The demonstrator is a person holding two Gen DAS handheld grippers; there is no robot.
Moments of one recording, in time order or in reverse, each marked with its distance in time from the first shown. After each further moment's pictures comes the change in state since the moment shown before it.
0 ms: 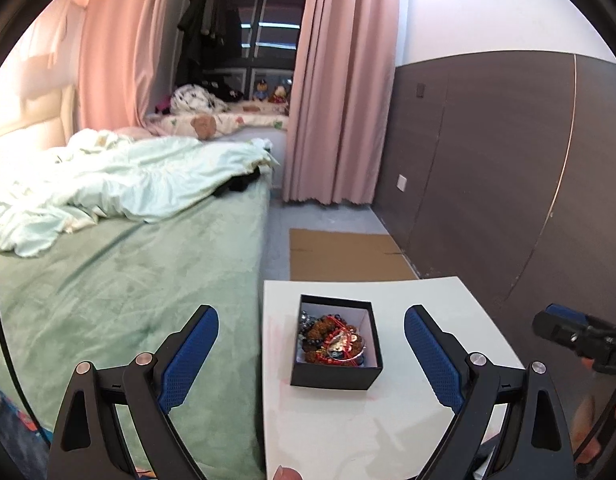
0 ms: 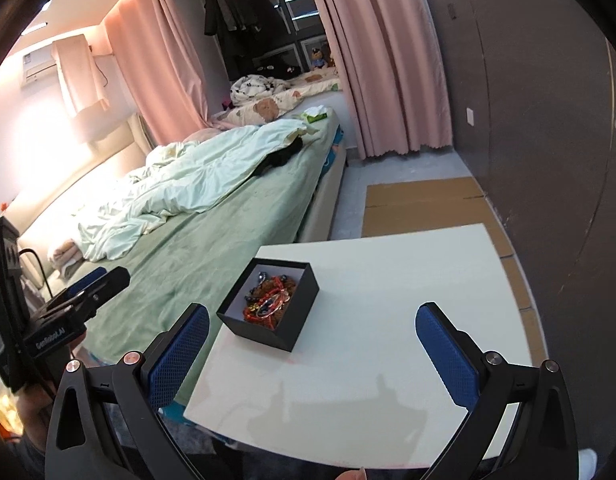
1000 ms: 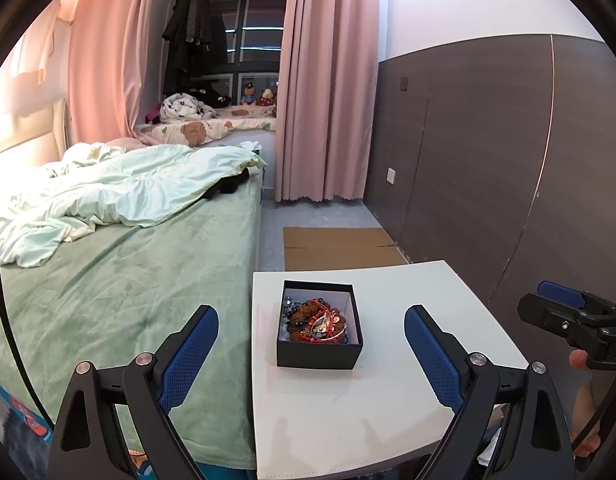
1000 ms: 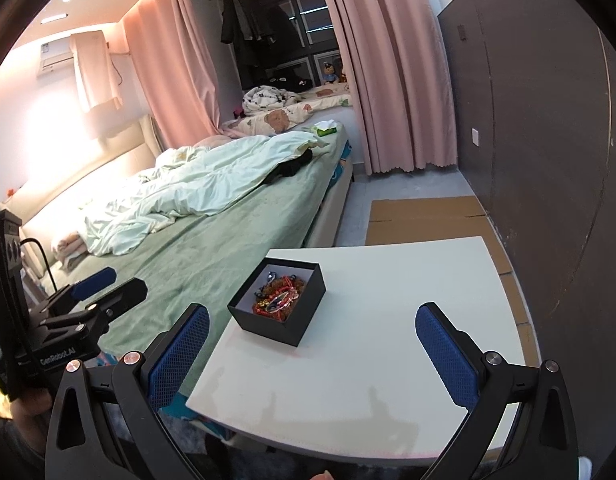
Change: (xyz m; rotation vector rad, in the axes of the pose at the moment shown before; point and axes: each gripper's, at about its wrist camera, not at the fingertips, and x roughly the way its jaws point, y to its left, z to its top) left arm -0.020 -0.020 -0.017 0.054 0.006 -0.021; right arm -0.021 0.013 -0.019 -0.051 -0.048 0.008
